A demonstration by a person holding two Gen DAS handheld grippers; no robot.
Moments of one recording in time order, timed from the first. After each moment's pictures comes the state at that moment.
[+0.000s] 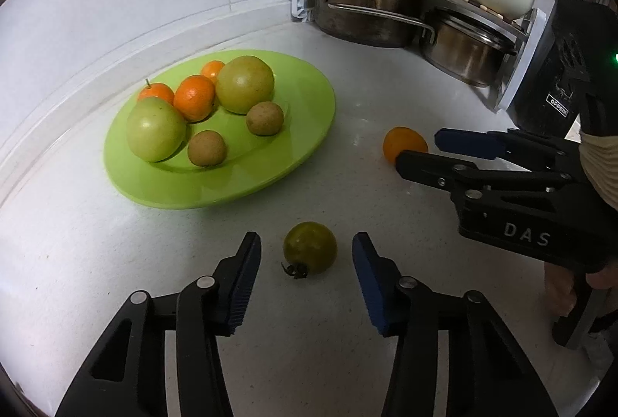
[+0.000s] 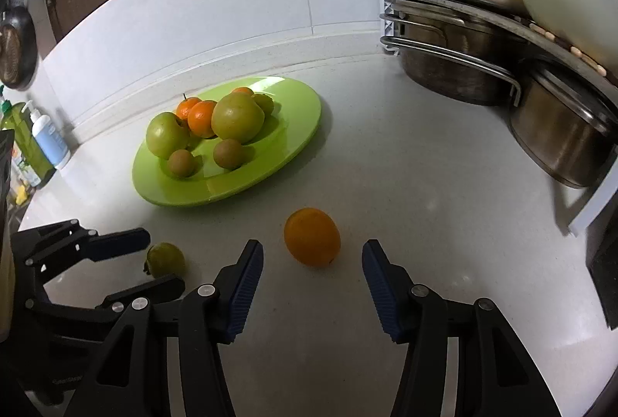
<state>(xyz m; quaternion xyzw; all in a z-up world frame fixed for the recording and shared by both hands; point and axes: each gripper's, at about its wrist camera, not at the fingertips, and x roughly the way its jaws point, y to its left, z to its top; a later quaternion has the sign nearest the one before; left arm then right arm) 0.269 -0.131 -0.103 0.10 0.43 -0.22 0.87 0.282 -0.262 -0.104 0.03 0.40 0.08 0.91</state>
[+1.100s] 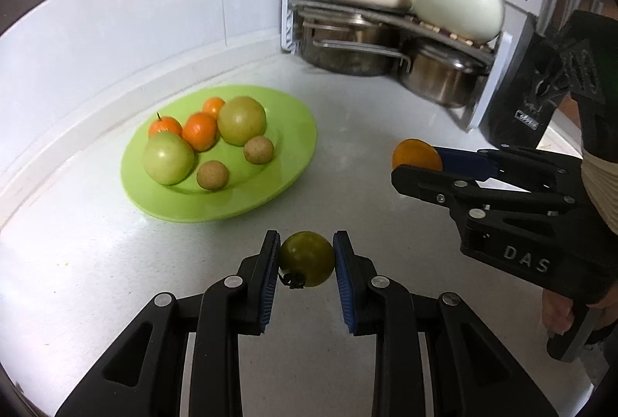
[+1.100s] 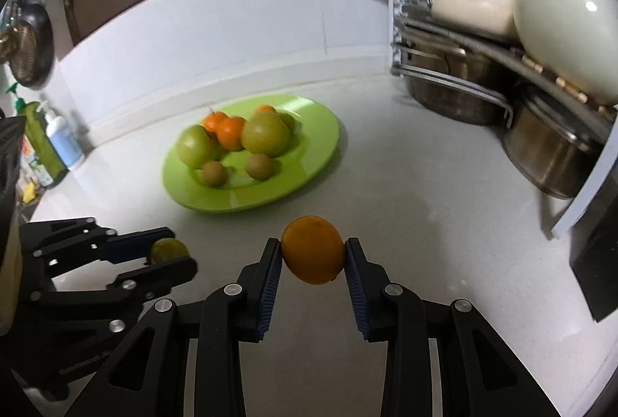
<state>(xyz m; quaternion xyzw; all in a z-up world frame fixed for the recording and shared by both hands) 0.237 -0.121 -0.063 0.09 0.38 -0.24 0.89 0.244 -0.248 -0.065 0.02 0.36 0.09 0.93</state>
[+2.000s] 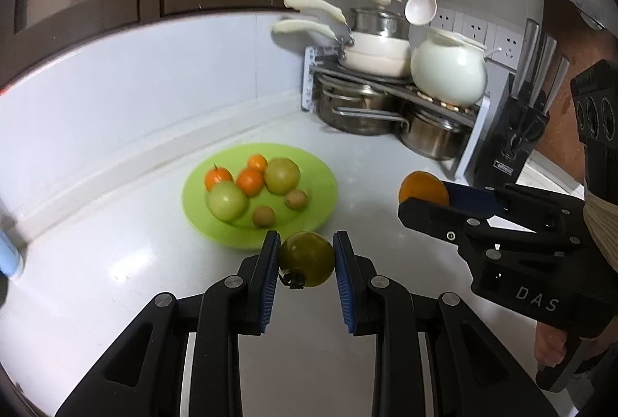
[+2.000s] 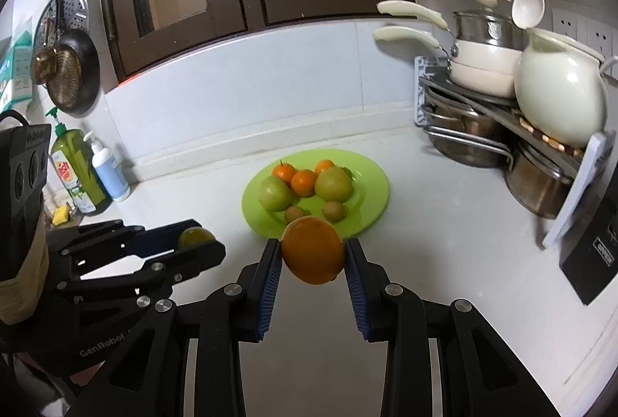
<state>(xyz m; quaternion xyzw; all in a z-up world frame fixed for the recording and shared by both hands) 0.203 -0.063 0.000 0.06 0.31 -0.23 0.92 0.197 -0.198 -0.005 0.03 0.30 0.10 0.95</state>
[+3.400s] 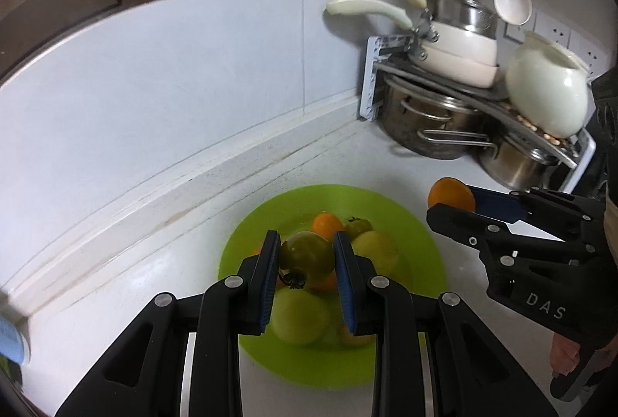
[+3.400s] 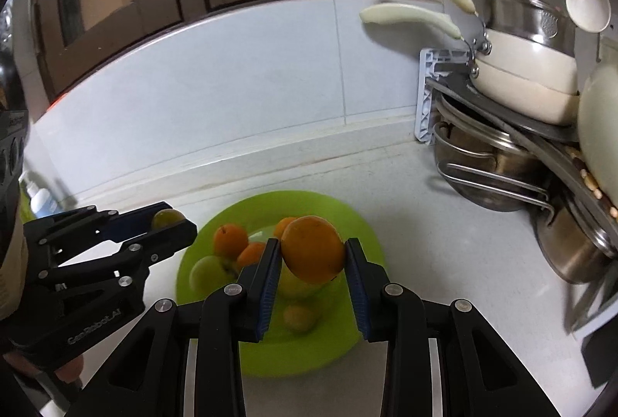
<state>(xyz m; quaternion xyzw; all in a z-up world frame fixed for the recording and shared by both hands) 0.385 -0.071 -0.017 0.08 0.35 -0.20 0.91 0.365 -0.210 -0.021 0.04 0.34 0.07 0.94</state>
